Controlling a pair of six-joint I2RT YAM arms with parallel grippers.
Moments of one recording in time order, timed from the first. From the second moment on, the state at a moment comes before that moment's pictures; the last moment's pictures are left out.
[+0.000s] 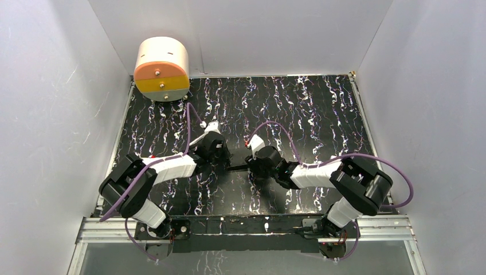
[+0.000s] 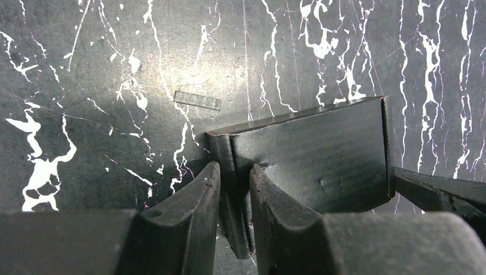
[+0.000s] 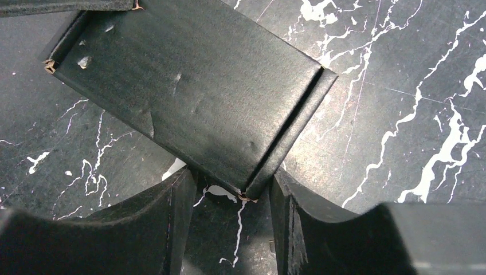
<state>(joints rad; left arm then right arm) -0.70 1.53 0.66 0.10 -0.17 -0.70 0.94 1.54 0.56 0.33 0.18 0.07</state>
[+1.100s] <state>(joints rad) -0.68 1.37 0.61 -0.06 0.03 -0.71 0.97 1.42 0.47 0.27 0.09 0.11</state>
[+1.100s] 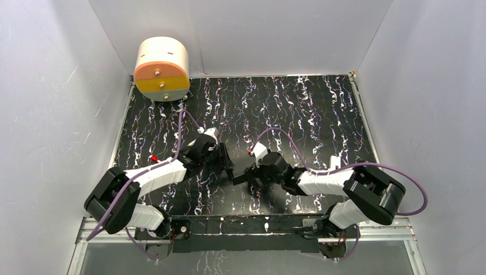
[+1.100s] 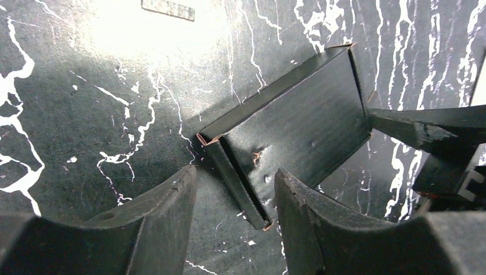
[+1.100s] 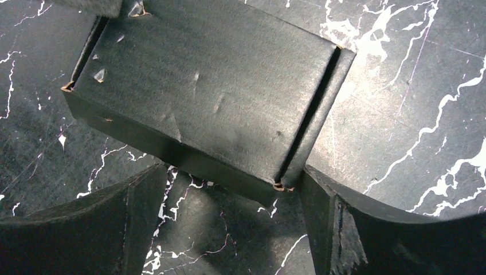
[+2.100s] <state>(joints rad) -0.49 0.70 0.75 -0.50 -0.21 -0.63 0.85 0.72 0.55 -0.26 0.49 0.21</state>
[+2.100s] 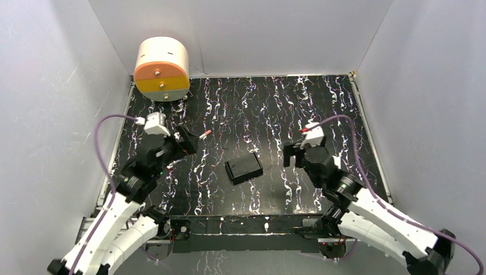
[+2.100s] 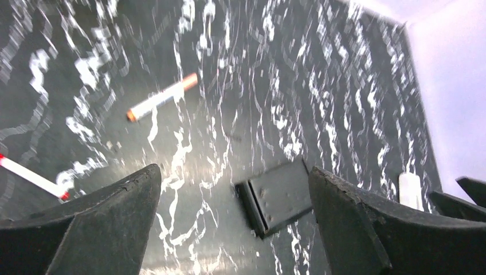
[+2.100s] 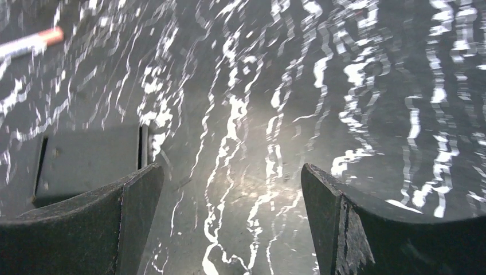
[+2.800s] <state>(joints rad) -0.49 0.39 0.76 -0.41 -0.48 -0.31 0.85 0.36 0.67 -0.54 0.78 0.26</state>
